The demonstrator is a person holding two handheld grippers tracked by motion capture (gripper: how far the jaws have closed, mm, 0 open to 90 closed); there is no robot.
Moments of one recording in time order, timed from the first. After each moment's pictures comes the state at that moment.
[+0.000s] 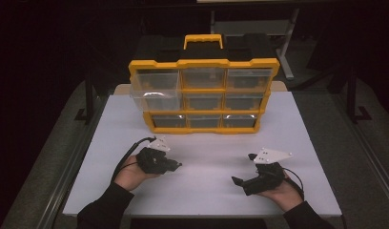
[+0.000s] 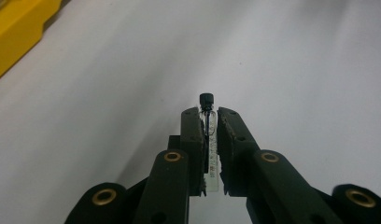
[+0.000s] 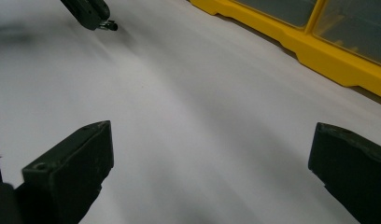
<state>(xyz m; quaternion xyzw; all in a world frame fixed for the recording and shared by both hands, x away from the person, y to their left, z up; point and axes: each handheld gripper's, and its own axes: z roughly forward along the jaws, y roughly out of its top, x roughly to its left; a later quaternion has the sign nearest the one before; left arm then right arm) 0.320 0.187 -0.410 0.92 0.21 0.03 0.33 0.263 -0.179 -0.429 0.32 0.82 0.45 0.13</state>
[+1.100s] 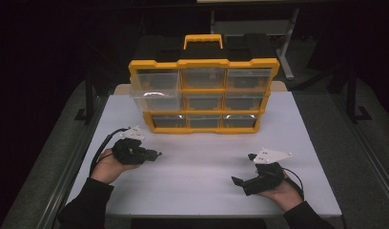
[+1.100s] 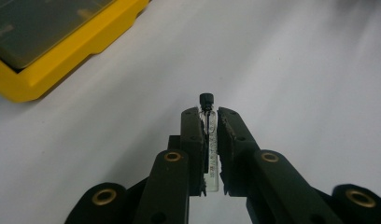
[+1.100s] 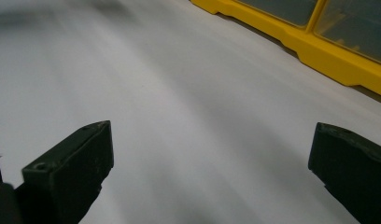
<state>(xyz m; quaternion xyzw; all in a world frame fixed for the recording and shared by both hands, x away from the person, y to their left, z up) 0.331 0.248 -0.386 0.90 0.27 0.05 0.35 0.263 -0.178 -0.429 0.32 0.82 0.44 0.13</state>
